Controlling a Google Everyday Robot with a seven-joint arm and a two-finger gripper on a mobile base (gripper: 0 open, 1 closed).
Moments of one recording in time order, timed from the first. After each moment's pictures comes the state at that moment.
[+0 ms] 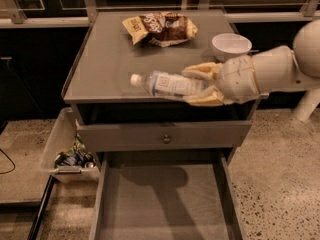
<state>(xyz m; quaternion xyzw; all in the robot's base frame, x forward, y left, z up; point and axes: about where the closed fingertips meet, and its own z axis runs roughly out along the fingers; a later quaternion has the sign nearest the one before) 0.527 -0.096 0.885 -0.68 0.54 0.17 0.46</state>
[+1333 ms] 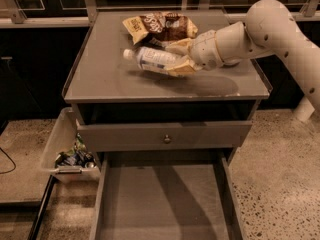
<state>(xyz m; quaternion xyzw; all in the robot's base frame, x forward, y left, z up) 0.665 -0.054 0.879 -0.64 0.58 0.20 0.46</state>
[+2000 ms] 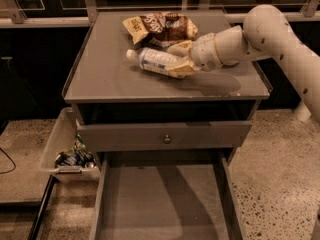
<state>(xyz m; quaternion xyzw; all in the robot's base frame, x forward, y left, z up) 0.683 -0.059 0.866 -0.62 0.60 0.21 0.46</state>
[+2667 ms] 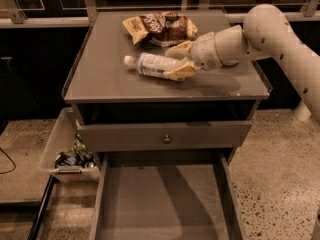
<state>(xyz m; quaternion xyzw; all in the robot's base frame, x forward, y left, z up) 0.683 -0.059 0.866 -0.62 0.60 0.21 0.46</state>
